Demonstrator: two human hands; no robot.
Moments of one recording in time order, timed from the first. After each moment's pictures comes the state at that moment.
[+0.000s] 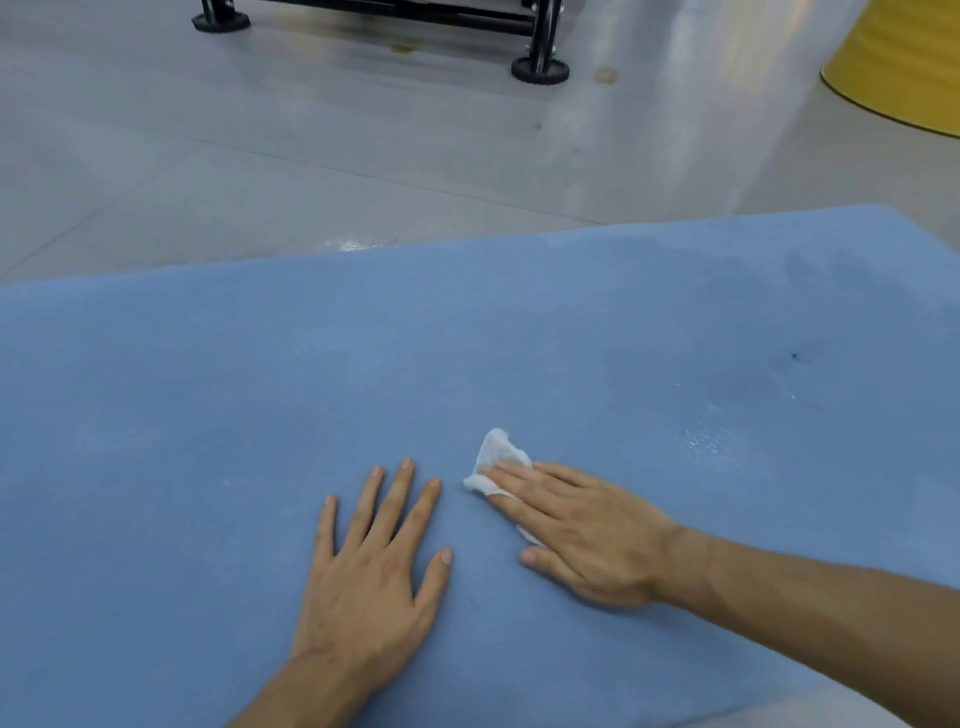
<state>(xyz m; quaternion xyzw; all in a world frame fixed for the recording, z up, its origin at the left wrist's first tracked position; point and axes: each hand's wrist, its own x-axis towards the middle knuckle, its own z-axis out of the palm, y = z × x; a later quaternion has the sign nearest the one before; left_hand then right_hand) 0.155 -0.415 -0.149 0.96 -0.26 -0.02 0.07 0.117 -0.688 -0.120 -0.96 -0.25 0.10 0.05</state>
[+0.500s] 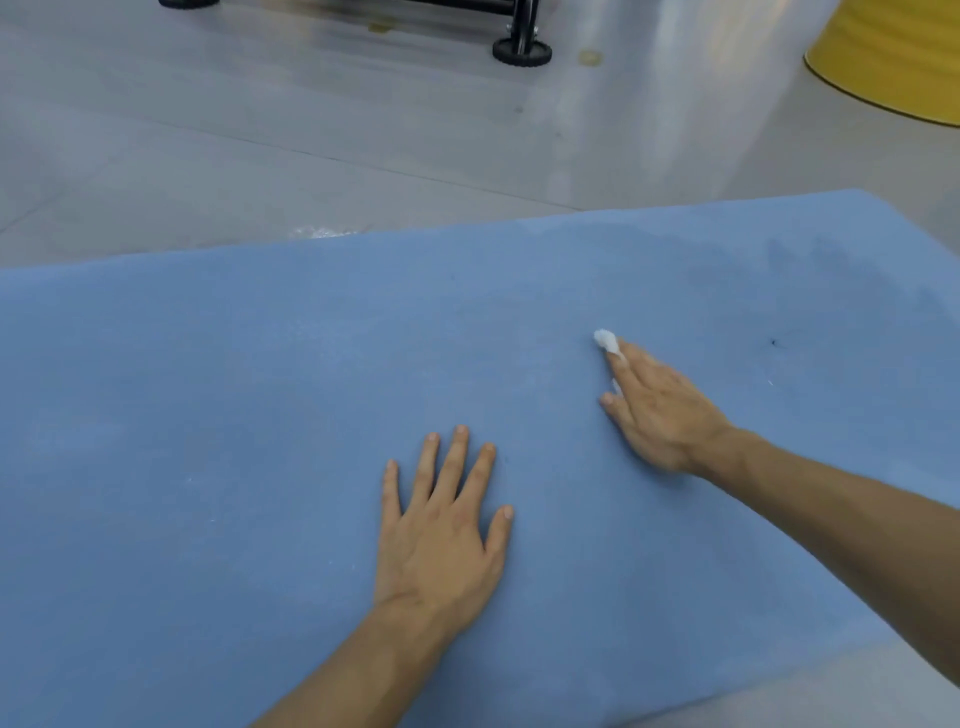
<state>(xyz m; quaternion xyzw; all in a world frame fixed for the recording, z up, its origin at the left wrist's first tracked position) 0.151 -0.506 -0.152 0.96 -0.27 0.00 0.10 0.159 -0.817 -0.133 -1.00 0.05 0.02 0.06</state>
